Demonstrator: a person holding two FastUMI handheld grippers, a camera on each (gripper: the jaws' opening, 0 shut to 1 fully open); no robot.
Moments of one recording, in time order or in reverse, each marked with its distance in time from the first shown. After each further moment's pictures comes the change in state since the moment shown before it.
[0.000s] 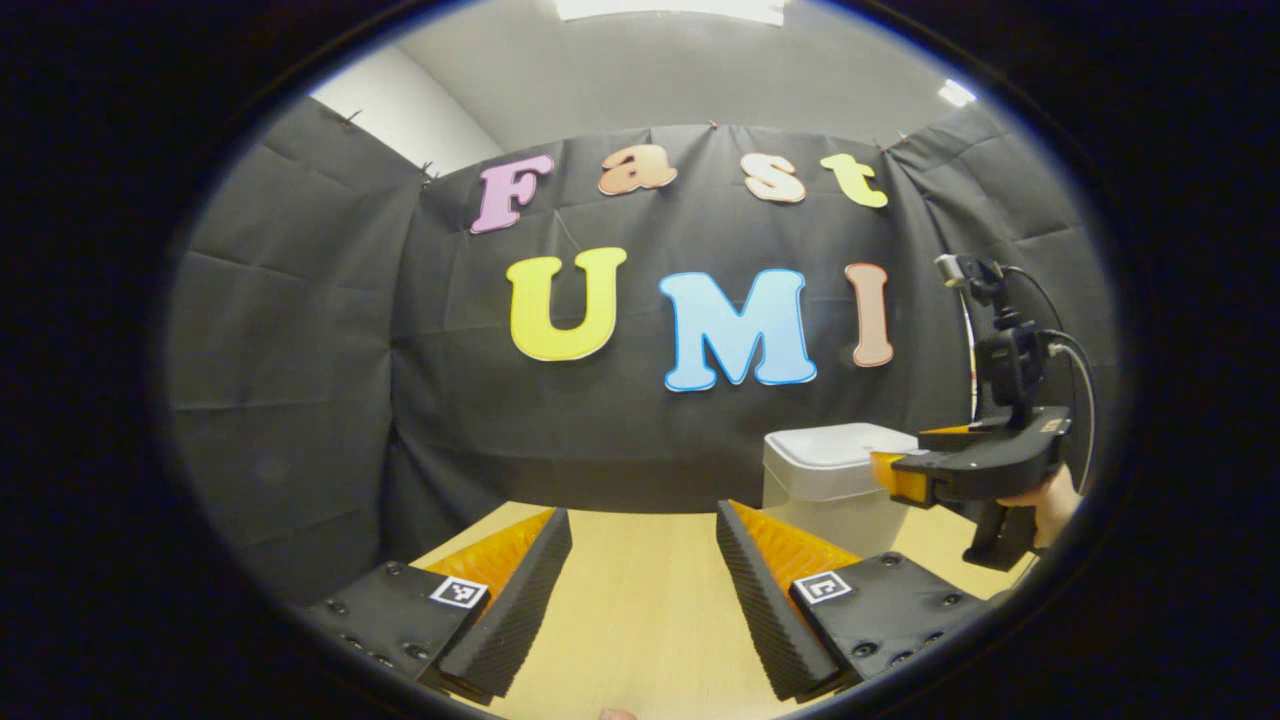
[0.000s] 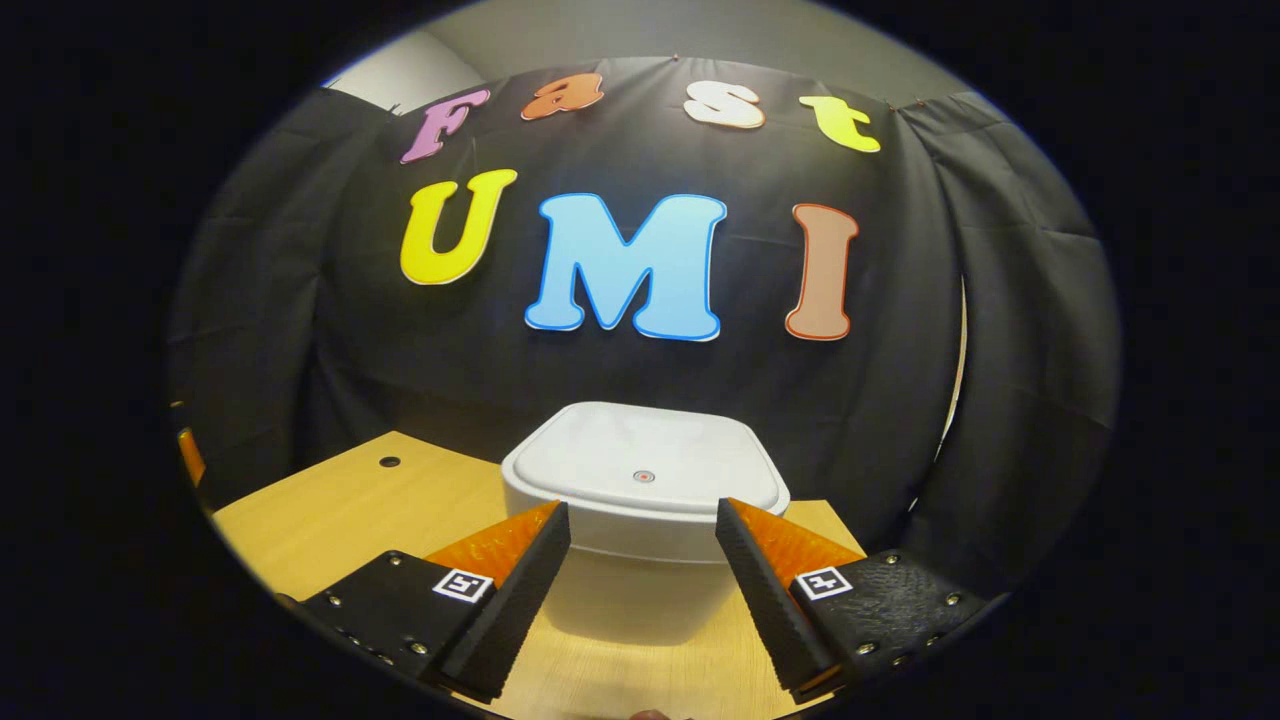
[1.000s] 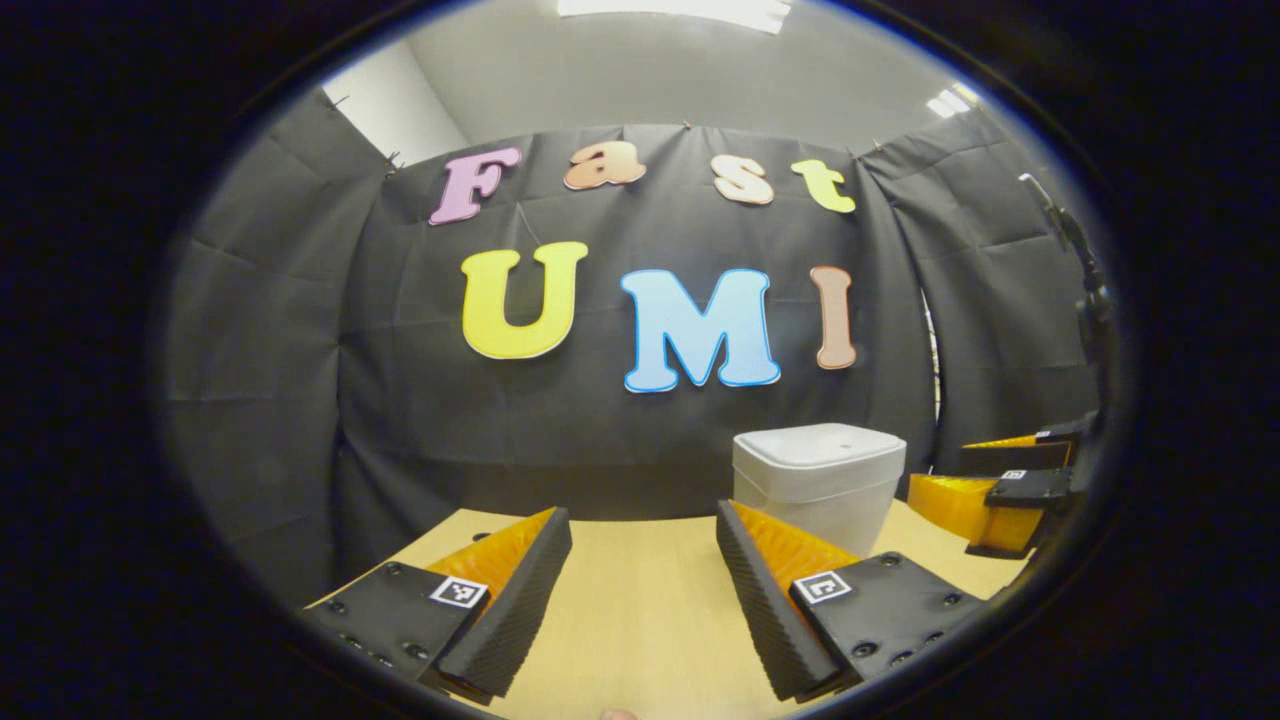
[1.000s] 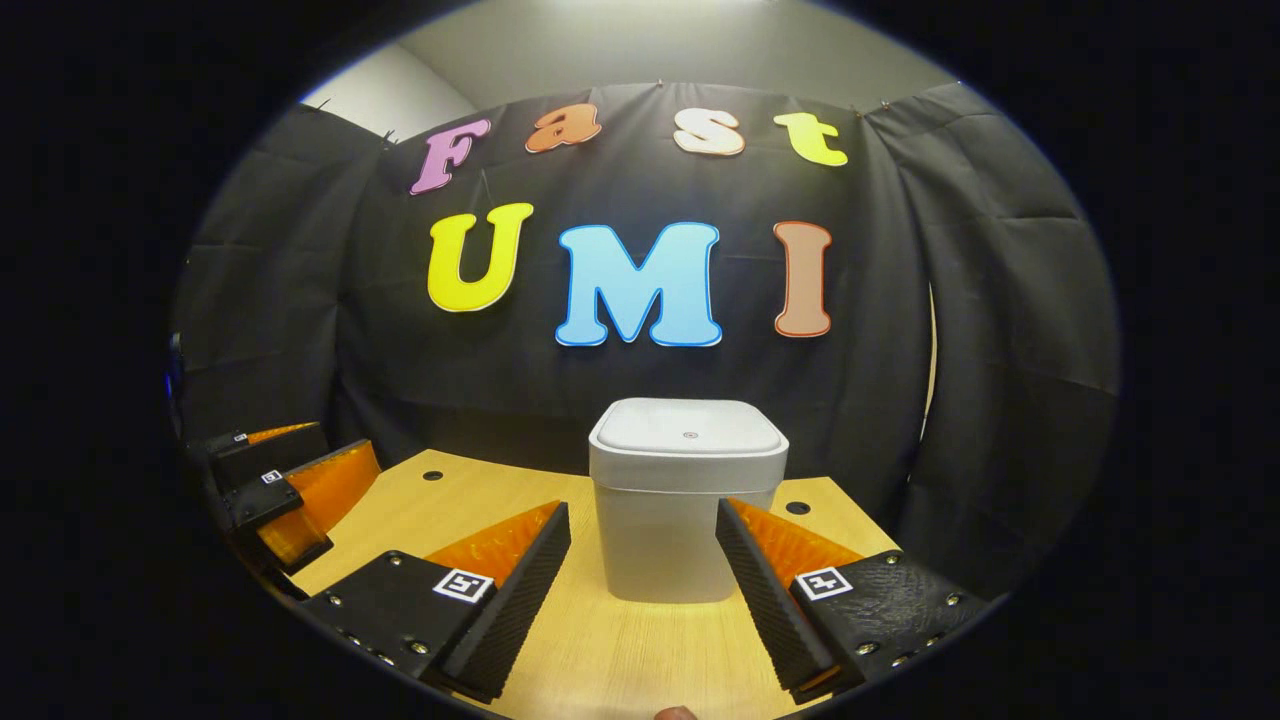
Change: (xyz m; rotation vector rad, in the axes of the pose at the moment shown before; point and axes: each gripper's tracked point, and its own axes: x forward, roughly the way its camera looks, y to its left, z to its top) left arm 0.036 0.007 -0.010 -0.008 -0.029 -0.146; right arm -0.088 0.048 -0.005 0.096 -0.040 -0.041
